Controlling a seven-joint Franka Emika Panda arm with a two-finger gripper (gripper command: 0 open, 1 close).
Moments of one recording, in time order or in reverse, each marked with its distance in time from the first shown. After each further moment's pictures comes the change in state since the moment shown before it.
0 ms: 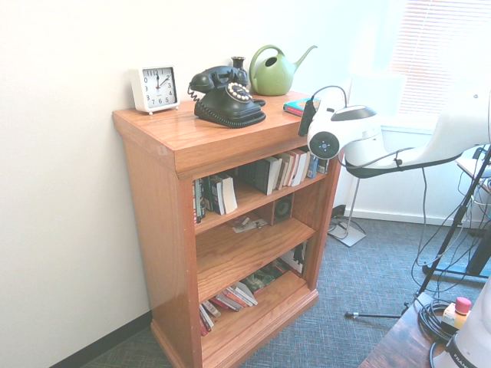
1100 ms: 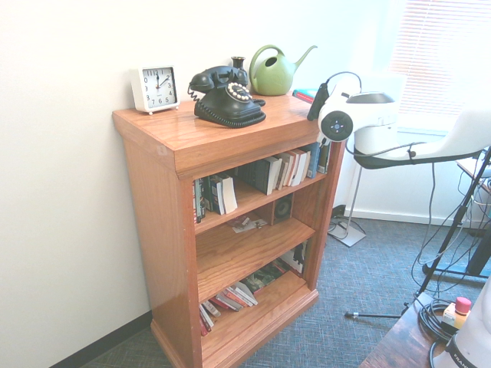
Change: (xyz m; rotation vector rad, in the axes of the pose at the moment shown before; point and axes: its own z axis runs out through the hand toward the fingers) arm 0.023 0.060 -0.024 0.006 -0.060 0.161
